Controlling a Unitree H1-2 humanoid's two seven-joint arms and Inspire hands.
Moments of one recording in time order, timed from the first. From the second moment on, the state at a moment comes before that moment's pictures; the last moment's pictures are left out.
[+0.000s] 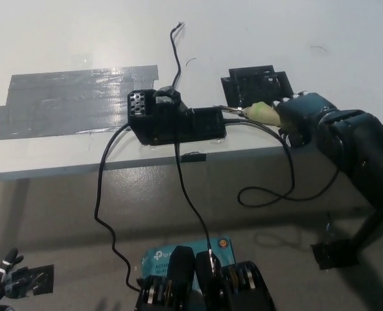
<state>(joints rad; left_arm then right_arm) 0.10 0.49 0.11 -0.06 -0.10 0.45 -0.24 -0.97 -0.38 0.71 0.74 -0.82 0.14 0.39</state>
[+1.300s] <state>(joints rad) 0.09 0.54 0.04 -0.05 -0.10 0.42 -0.38 -0.93 -0.39 0.83 0.73 -1.00 0.27 0.30</state>
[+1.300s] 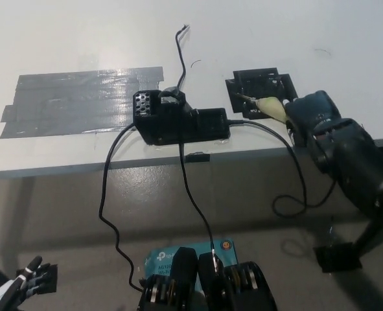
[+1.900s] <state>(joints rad) 0.09 0.55 0.03 -0.05 -0.10 0.40 -0.41 -0.82 -0.39 0.58 0.71 -0.93 0.13 0.02</state>
